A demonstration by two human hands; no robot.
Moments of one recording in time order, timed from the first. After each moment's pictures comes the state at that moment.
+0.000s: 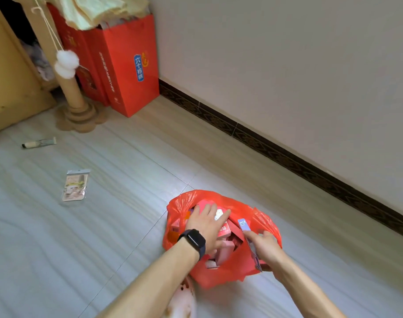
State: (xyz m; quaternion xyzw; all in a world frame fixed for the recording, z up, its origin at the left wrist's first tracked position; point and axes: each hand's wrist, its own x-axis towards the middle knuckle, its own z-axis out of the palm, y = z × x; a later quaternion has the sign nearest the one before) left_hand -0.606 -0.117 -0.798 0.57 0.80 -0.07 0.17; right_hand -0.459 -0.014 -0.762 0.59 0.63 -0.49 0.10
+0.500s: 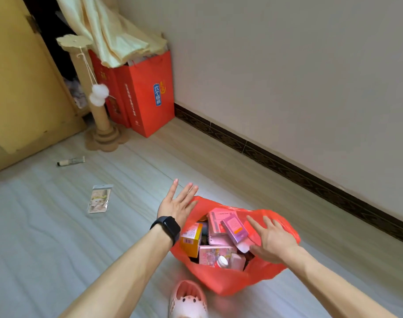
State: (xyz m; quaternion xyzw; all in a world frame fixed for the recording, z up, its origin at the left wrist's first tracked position) left_hand -0.683 -0.180 -0.740 0.51 0.80 -0.32 0.03; right_hand -0.483 0.009 -0.739 0.30 0.90 -0.09 0.29
